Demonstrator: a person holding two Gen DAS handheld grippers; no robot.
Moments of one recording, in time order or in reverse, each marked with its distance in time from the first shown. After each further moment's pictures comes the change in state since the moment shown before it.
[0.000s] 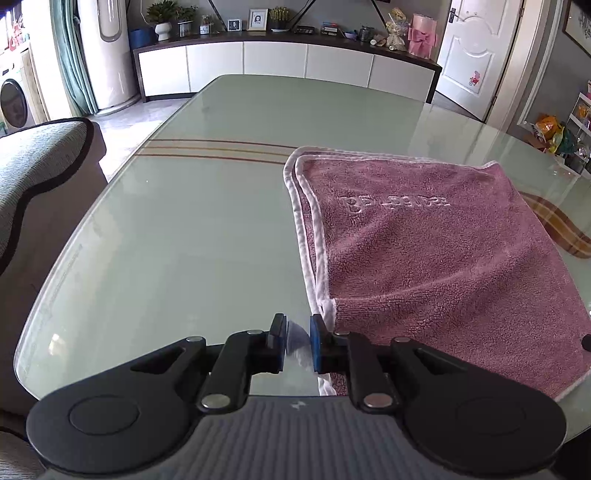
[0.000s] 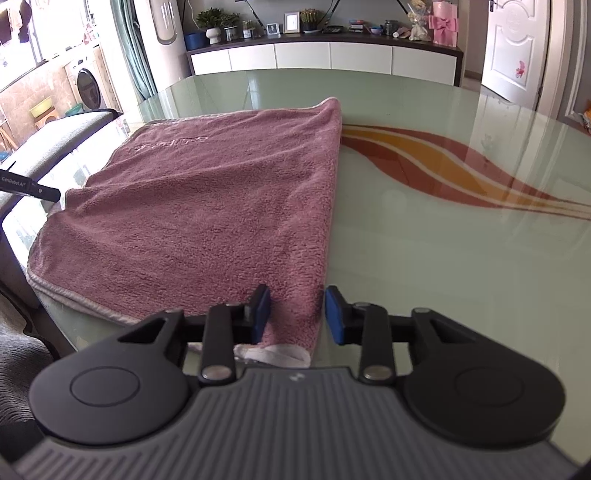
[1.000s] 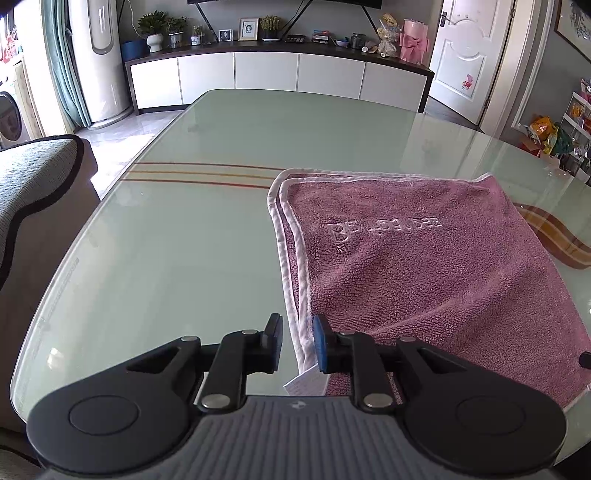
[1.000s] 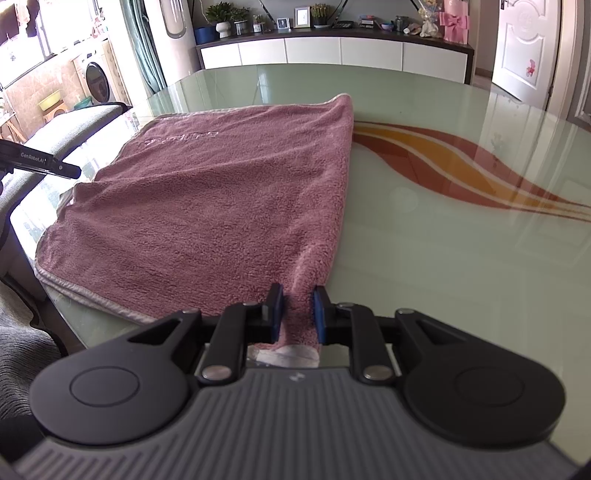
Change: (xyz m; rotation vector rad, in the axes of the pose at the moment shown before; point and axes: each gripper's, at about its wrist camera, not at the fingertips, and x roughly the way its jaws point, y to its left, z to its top) left arm 0.011 -0.011 0.019 0.020 -0.019 -0.014; right arm 0.001 0.001 0.003 -0.013 0.019 0.019
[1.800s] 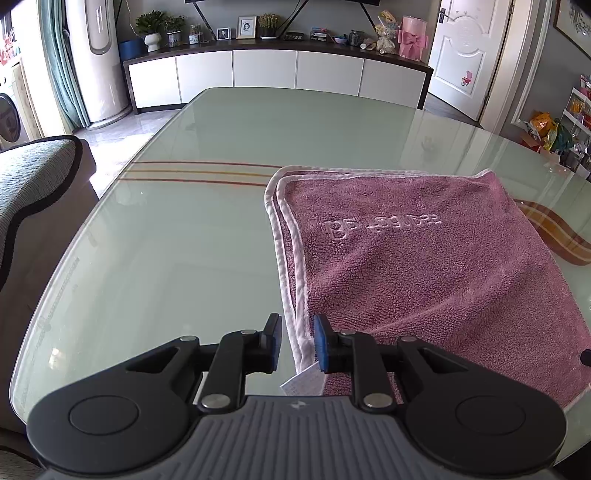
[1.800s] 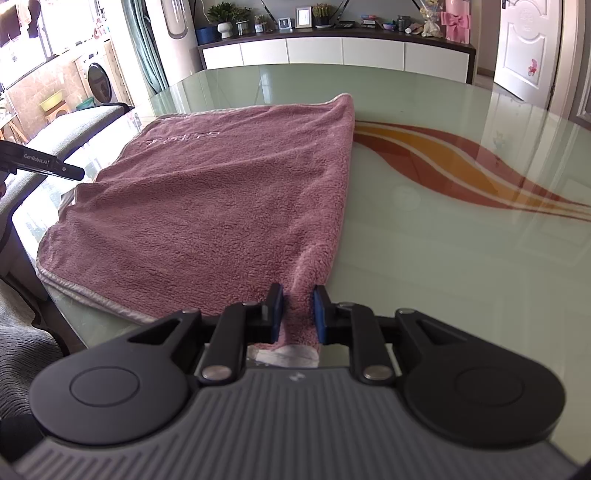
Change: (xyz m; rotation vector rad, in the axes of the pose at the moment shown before) left arm 0.001 -0.004 0.000 0.011 0.006 0.003; right arm 0.001 -0.001 0.000 -0.001 -0.002 0.009
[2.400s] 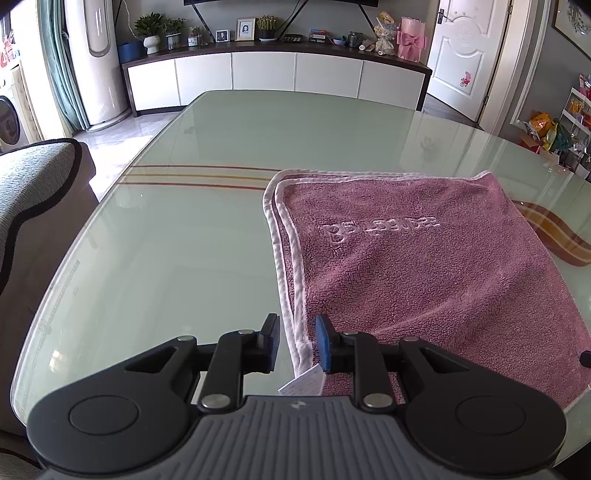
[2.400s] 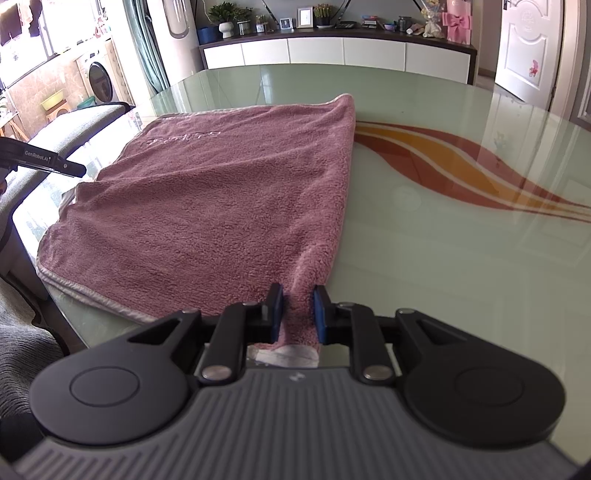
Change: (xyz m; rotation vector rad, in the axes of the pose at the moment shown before) left arm -0.001 0.000 0.001 0.004 -0.004 0.000; right arm 0.000 0.000 0.001 -0.005 0.001 0.001
